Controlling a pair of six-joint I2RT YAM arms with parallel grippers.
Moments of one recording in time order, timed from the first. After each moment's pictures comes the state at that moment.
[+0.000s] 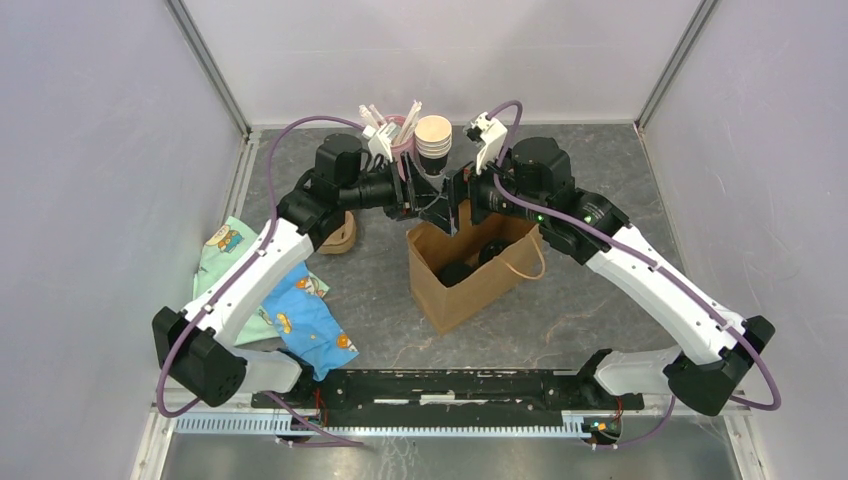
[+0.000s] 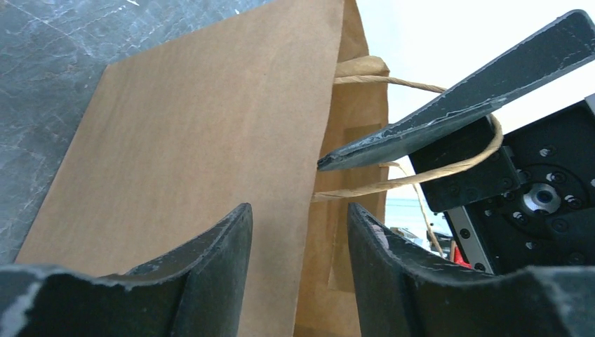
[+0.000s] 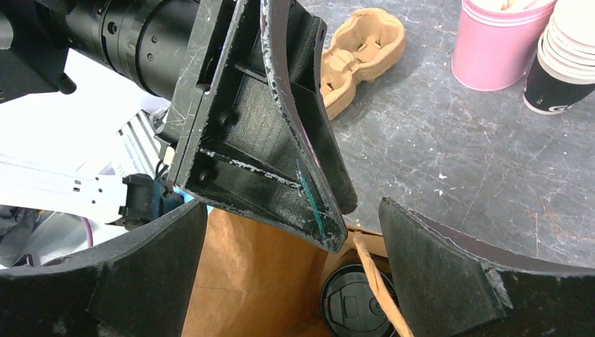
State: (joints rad) left arm -0.54 1.32 1.27 -0.31 0.63 -0.84; right arm 0.75 1.28 1.43 -0.44 -0.25 0.28
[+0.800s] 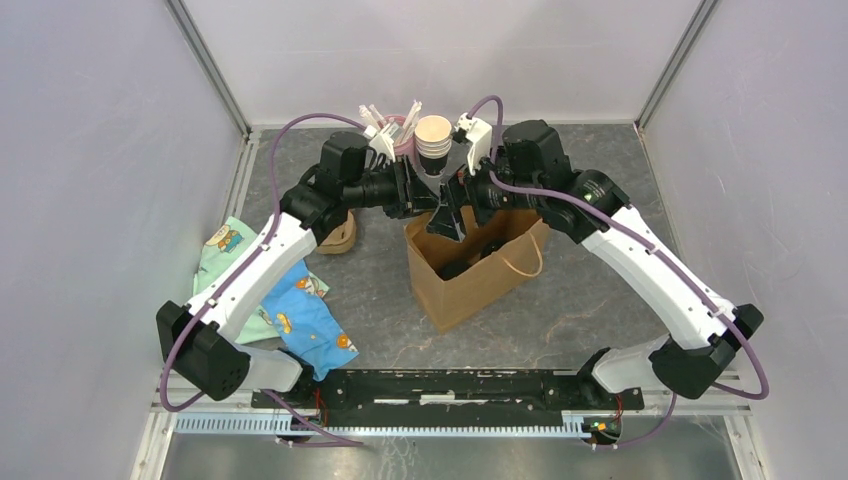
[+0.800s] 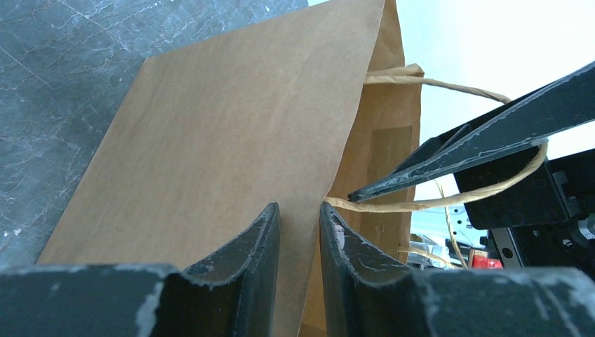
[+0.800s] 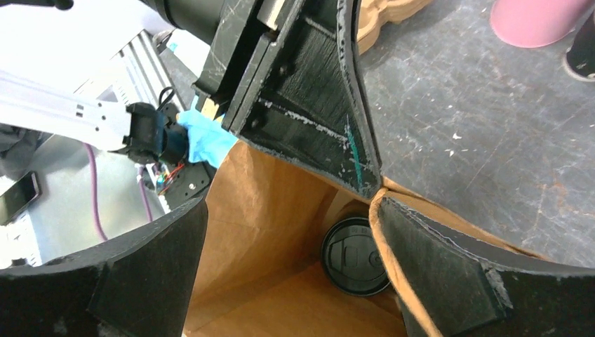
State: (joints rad) left arm -0.54 1.35 1.31 -0.40 0.58 -0.78; right arm 0.73 1.38 1.63 -0.73 -0.38 0.14
